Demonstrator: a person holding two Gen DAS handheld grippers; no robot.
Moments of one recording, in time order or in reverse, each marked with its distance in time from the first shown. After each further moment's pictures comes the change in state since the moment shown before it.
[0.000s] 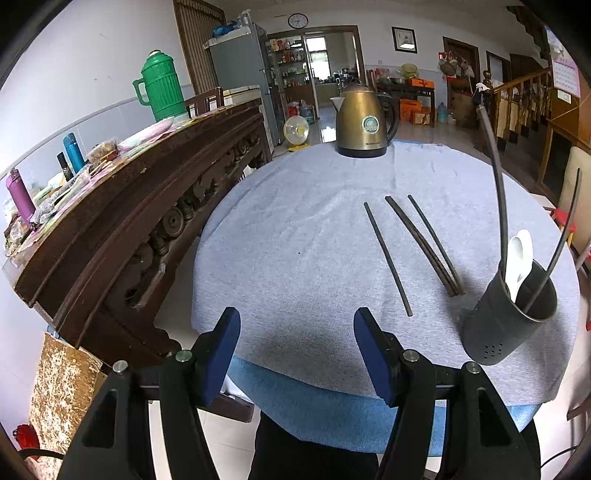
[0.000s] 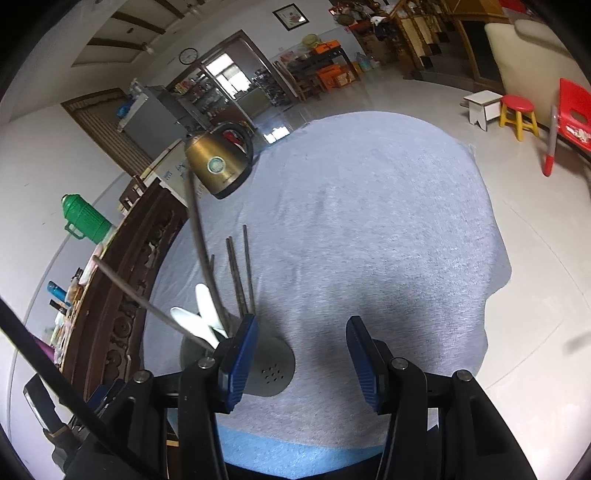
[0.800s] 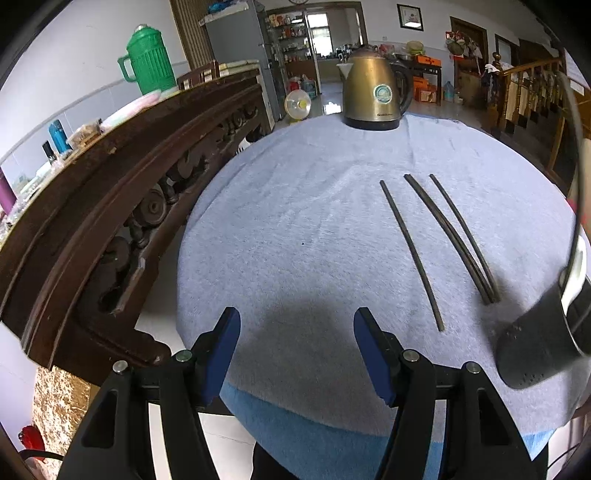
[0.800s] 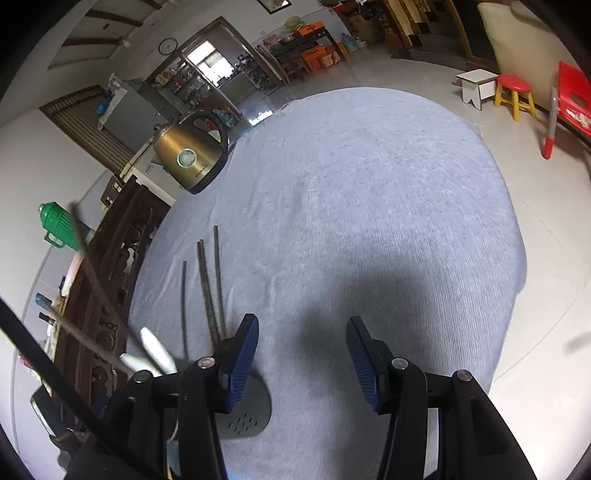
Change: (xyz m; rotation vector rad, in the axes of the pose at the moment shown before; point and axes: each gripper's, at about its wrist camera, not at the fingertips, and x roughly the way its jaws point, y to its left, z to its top) left arm 0.068 0.004 0.020 -0.002 0.111 0.005; right arm 0.068 -0.020 0.038 0.036 0.078 -0.035
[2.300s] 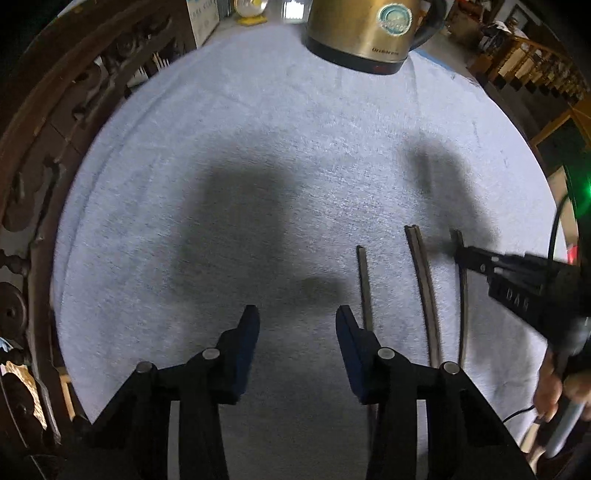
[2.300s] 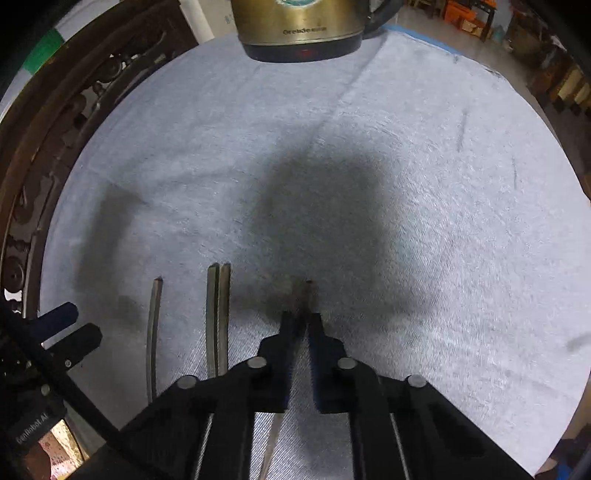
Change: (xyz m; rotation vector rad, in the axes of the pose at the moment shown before) left arm 0.190 -0.048 0.186 -0.016 0.489 -0.263; right arm 0.301 0.220 0.120 -0.585 0.498 -0.221
